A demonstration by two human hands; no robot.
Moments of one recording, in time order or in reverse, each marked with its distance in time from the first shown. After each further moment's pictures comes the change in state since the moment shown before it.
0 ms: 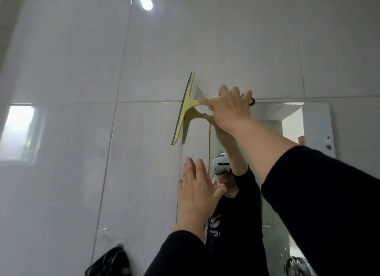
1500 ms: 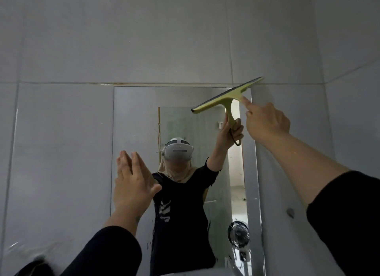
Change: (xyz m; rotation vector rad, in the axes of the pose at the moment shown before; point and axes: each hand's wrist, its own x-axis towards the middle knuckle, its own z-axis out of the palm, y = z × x) left_hand 0.003 -0.008 0.030 -0.007 0.018 0.027; right_hand -0.123 0.178 -0.015 0.025 -0.206 0.563
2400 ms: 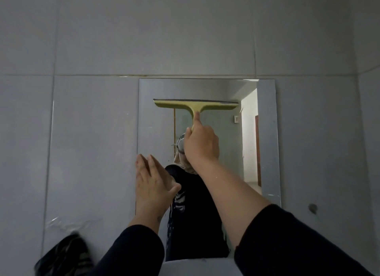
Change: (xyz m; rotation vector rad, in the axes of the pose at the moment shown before) left_hand -0.026 -0.014 0.009 -0.064 -0.019 -0.105; right_hand -0.090 -0.157 0.058 0.518 -0.083 -0.071
